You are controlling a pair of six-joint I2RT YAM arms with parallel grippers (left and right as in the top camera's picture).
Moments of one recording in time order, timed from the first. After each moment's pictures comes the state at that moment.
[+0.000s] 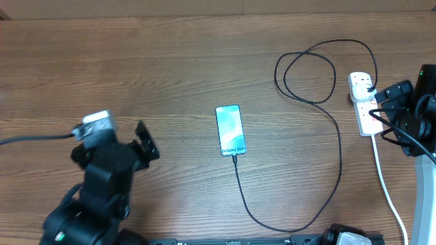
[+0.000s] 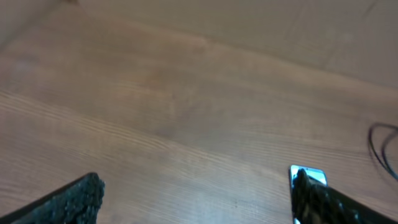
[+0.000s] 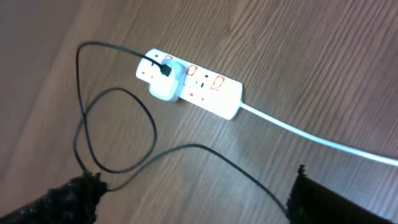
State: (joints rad) left arm -0.45 0.75 1.05 -0.92 -0.55 -0.53; right arm -0.25 1.22 1.40 -1.19 0.21 0.83
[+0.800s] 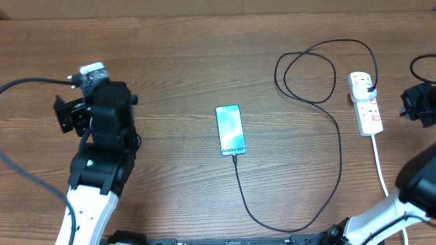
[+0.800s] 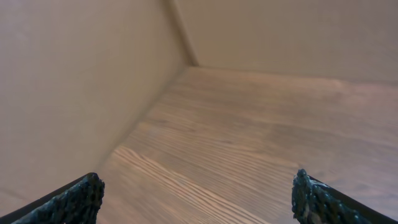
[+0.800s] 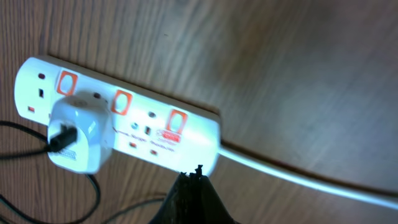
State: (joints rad) left arm -0.19 1.05 0.97 -0.39 -0.85 -0.05; right arm -0.59 1.98 1.74 -1.24 -0.07 0.61
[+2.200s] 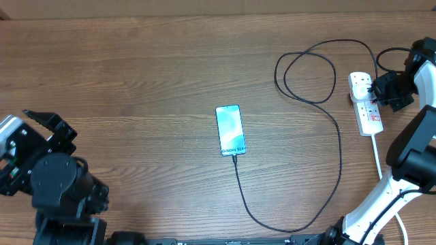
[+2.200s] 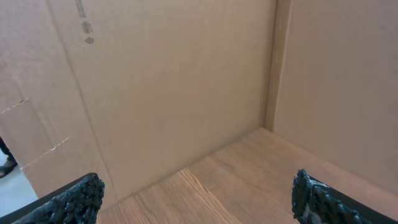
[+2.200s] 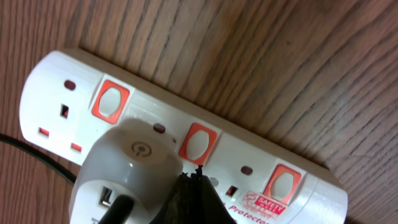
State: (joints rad) left arm -0.08 0.64 0.97 -0.40 -1.06 -0.04; right arm -0.45 2.17 1.77 -1.05 -0.08 0.64
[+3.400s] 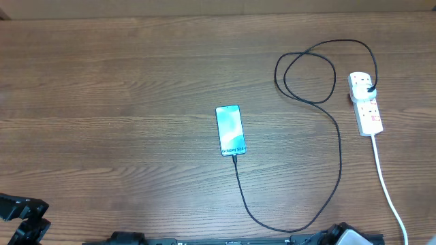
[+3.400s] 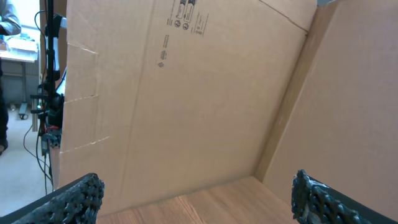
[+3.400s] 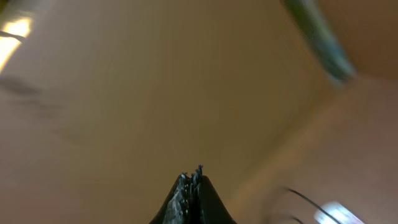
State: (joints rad) left arm -0.08 0.19 0.96 -0.51 -1.07 -0.04; right arm -0.64 1.24 1.86 -0.70 -0.47 0.72
